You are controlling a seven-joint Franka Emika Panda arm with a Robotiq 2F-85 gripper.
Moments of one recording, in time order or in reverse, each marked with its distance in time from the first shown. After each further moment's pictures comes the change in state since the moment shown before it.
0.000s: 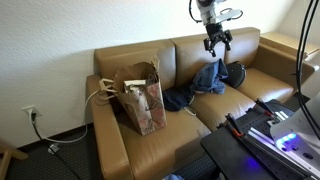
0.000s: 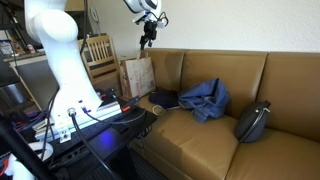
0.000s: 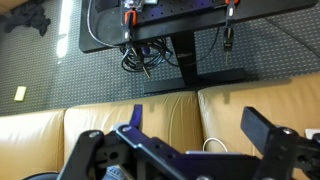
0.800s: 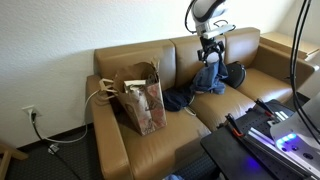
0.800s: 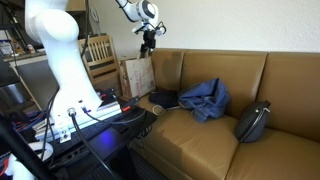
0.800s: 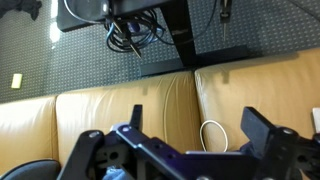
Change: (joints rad) arm 0.039 0.052 0.006 -0.083 -0.017 0.216 0.094
